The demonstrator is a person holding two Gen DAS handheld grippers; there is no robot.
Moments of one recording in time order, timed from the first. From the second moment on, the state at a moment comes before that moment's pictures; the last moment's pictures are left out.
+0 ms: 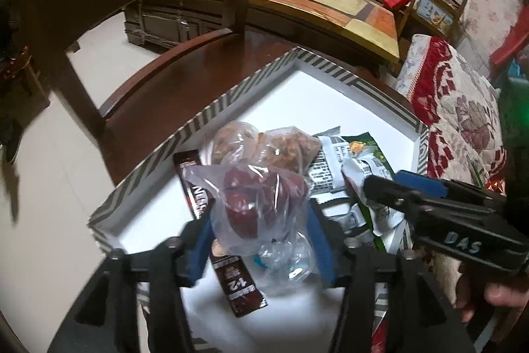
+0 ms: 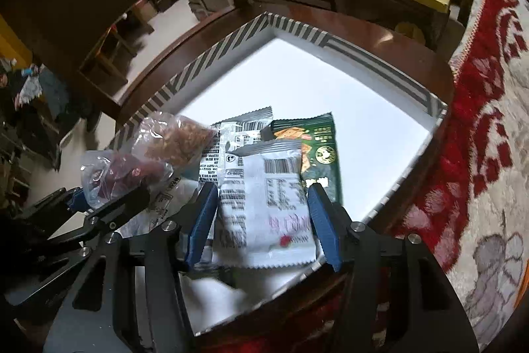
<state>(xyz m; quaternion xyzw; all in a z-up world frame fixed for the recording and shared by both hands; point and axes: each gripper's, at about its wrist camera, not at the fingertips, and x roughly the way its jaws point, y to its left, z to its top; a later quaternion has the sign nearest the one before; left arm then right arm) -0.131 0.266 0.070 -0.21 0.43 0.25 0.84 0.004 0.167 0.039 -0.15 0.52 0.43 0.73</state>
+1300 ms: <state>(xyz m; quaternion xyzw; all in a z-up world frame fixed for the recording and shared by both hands) -0.070 0.097 0.119 -0.12 0.42 0.13 0.89 0.013 -0.095 0.108 0.00 0.47 0.32 0.82</state>
